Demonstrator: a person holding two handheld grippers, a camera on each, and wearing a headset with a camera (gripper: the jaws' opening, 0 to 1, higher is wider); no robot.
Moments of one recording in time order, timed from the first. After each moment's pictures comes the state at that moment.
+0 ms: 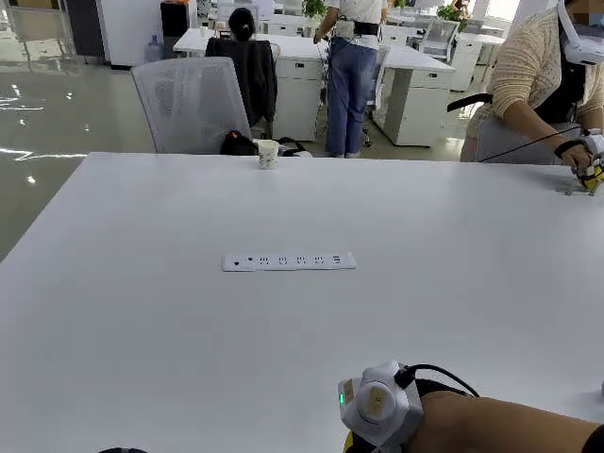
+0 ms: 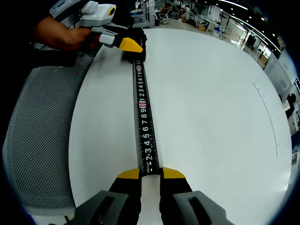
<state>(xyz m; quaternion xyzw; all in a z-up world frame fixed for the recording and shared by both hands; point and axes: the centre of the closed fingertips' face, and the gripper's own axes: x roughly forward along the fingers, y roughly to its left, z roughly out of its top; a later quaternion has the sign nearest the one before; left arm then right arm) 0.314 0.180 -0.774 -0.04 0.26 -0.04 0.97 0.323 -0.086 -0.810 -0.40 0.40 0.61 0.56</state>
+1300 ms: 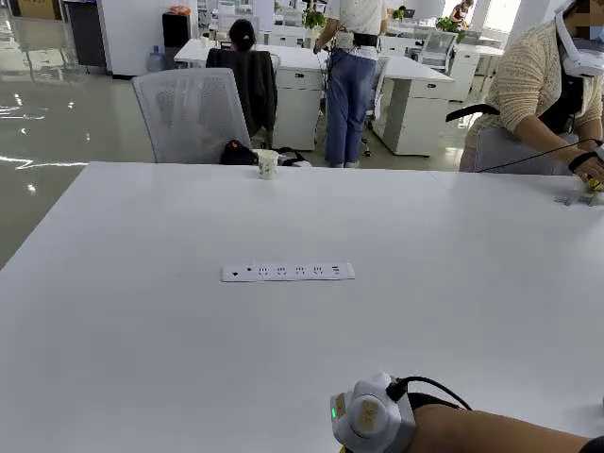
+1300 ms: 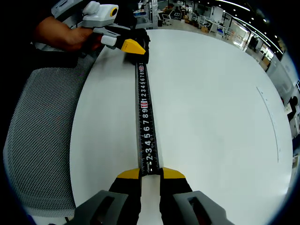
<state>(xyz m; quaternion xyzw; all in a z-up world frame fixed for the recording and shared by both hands) 0.315 0.179 -0.774 -0.04 0.25 -0.04 0.97 0.320 -0.078 -0.811 -0.40 0.40 0.61 0.55</state>
